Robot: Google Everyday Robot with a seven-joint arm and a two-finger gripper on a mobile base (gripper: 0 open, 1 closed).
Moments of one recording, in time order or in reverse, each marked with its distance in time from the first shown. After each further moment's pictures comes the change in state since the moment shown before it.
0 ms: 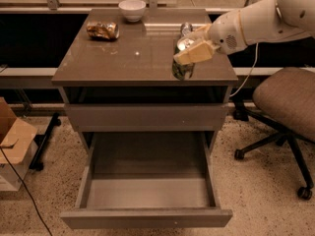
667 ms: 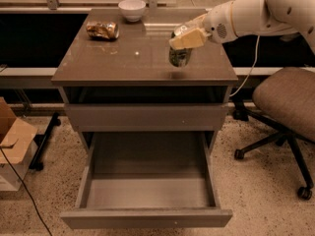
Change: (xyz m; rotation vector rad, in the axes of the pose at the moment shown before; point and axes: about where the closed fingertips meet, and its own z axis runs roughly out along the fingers) arm -0.016 -0.048 0.016 0.104 -0.052 0.088
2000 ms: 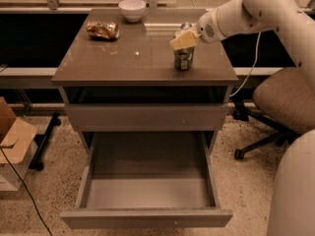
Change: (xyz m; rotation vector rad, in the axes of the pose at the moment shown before) arm 0.037 -0.059 0.043 0.116 0.144 0.157
